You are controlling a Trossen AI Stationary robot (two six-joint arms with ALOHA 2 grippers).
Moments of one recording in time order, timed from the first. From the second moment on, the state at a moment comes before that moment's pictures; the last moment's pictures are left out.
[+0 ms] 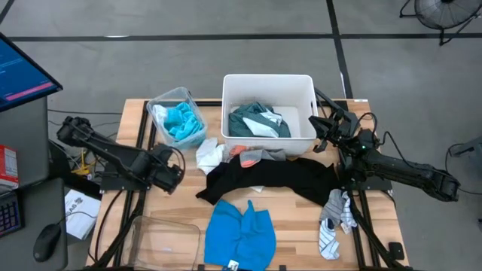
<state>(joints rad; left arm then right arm) -0.44 1.15 0.92 -1.43 -0.46 -1.56 -0.53 0.48 0.02 0.79 0.00 0.00</state>
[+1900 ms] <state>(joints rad) -0.03 0.89 0.89 -1.13 -0.98 -1.43 -0.53 0.48 0.02 0.79 0.00 0.00</state>
